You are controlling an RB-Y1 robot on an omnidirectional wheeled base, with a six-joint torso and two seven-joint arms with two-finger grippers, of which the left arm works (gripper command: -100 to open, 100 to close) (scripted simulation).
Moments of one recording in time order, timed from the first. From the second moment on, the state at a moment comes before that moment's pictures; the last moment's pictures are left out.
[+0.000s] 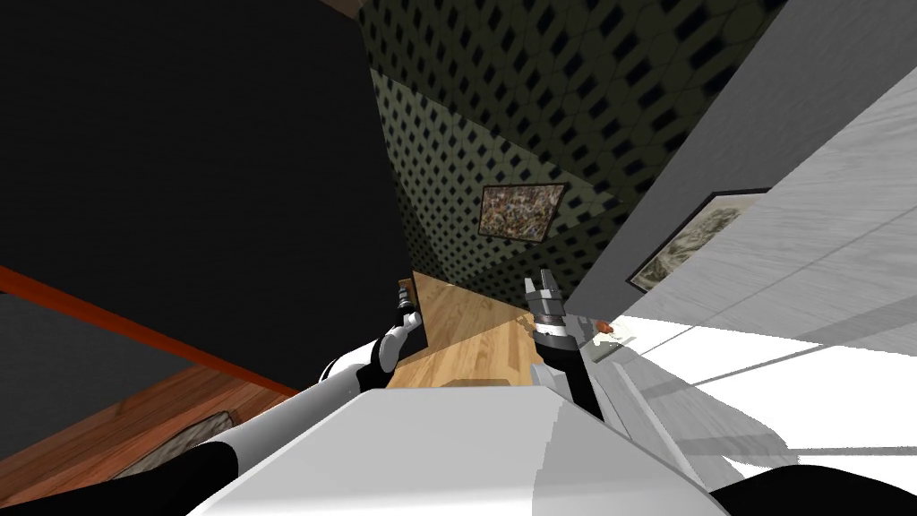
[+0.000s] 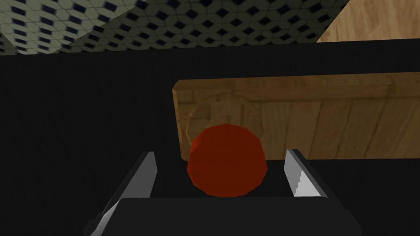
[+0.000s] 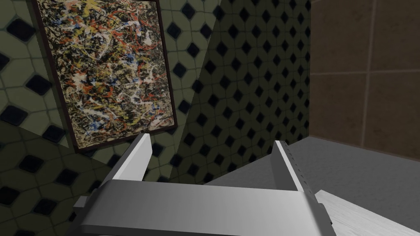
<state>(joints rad) -0.68 0.05 0.63 -0.32 0.18 -0.71 -0.41</state>
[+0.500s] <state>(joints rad) -0.67 0.04 0.62 -0.34 0.18 -0.71 -0.40</state>
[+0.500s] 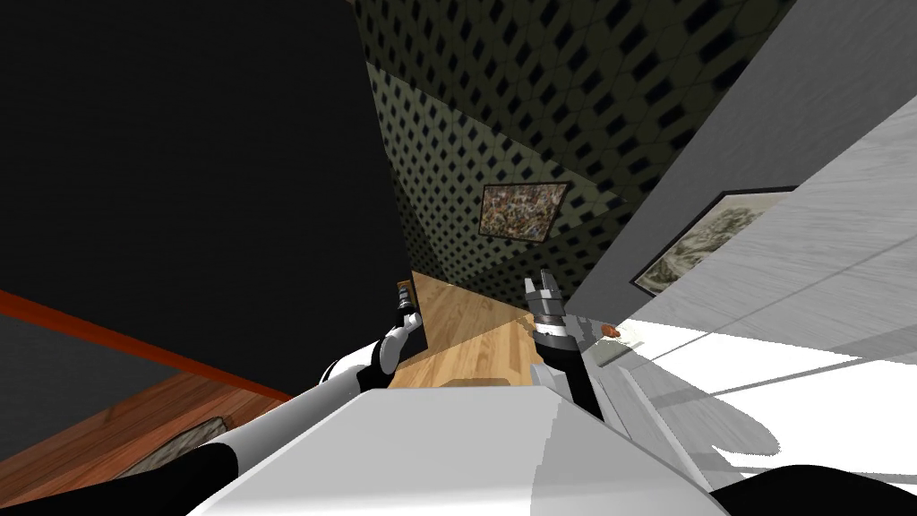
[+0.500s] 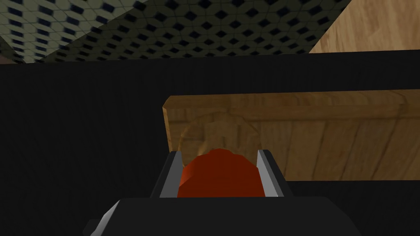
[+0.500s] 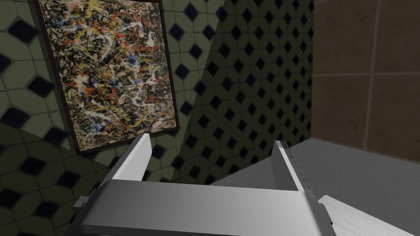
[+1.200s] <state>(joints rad) -0.64 0.03 0.64 -0.39 0.18 -0.69 -0.42</state>
